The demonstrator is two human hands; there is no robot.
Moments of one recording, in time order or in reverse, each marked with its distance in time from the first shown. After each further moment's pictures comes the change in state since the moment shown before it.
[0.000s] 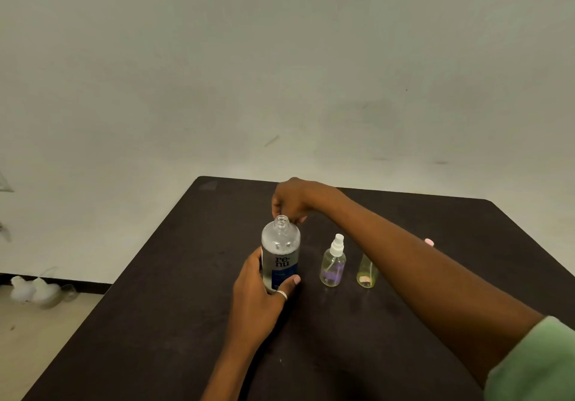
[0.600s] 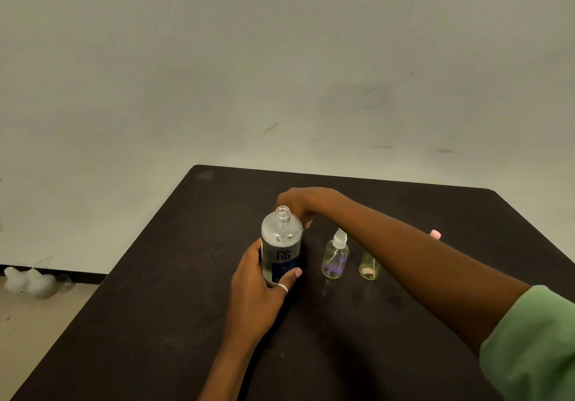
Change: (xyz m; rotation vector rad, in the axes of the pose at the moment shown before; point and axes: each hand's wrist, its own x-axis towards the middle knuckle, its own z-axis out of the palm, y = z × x) left_hand 0.001 -0.005 0.001 0.022 0.003 0.027; right_hand 0.025 0.018 0.033 -0.105 -0.211 -0.019
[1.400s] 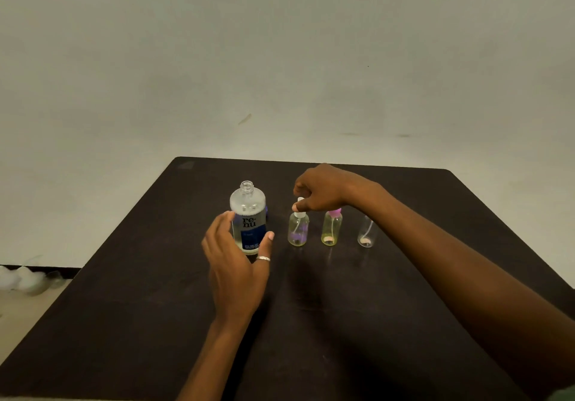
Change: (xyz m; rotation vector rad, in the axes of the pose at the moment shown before) left_hand -0.052 0.042 0.020 0.199 0.398 0.241; right_hand -0.150 0.034 0.028 0.018 0.379 0.026
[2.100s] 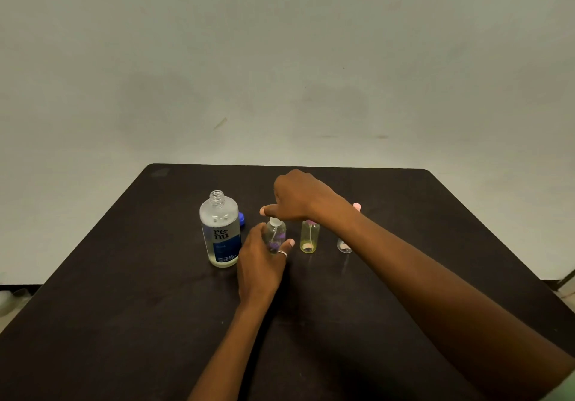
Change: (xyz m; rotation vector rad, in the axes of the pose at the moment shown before) left_hand 0.009 0.008 0.090 -0.082 -0.344 -0.231; right_hand 0.005 -0.006 0.013 -0.018 0.174 0.131
